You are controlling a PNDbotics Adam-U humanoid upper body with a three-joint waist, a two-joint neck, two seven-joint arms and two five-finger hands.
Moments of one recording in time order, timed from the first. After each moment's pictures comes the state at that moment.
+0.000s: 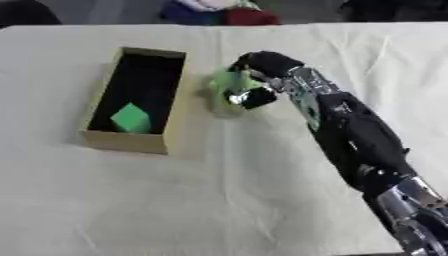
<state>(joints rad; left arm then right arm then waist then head) -0.10 0.36 0.33 -1.98 -0.18 -0.21 0.28 -1.13 0.01 0.11 -0.56 1.37 -0.37 0.13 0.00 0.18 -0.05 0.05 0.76</state>
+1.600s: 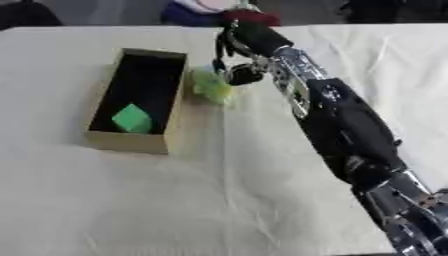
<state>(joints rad) -0.10 0.36 0.33 -1.98 -0.18 -0.21 0.26 -1.20 0.04 0.14 -0.73 1.22 -0.35 0.02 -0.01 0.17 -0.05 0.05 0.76</state>
